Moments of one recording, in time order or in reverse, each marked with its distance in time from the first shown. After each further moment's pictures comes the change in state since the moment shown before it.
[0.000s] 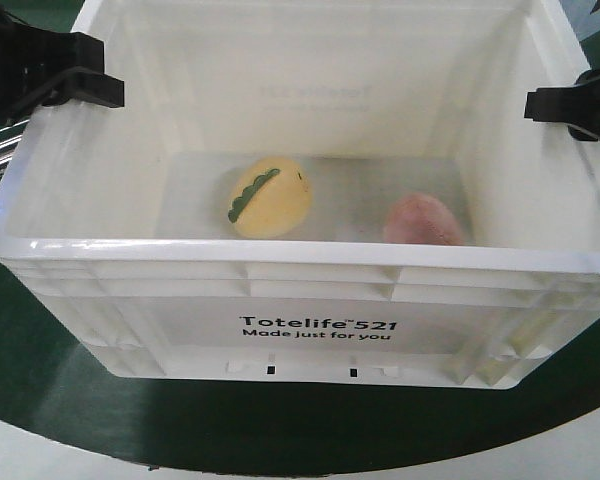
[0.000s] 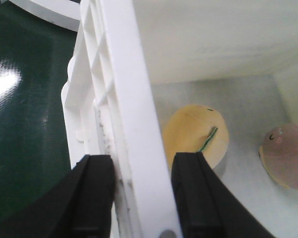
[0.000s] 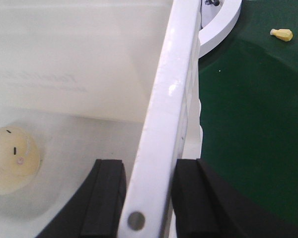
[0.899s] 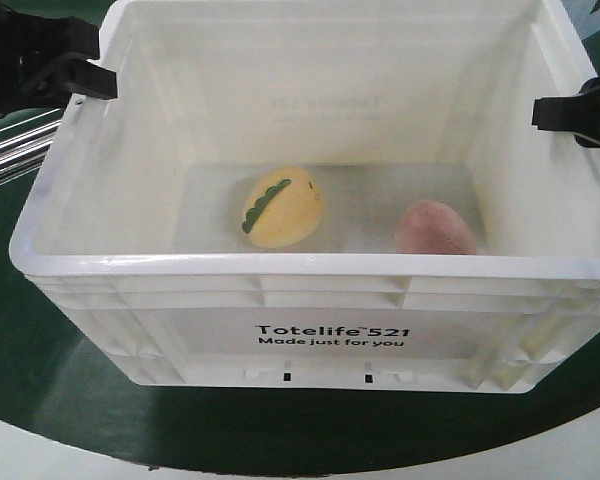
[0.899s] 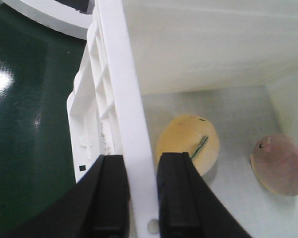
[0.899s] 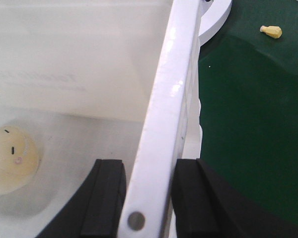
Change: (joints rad) left arm 0.001 -0.005 -0.009 -0.021 0.000 -0.019; right arm -0.002 0.000 0.004 -0.030 0.010 -0.006
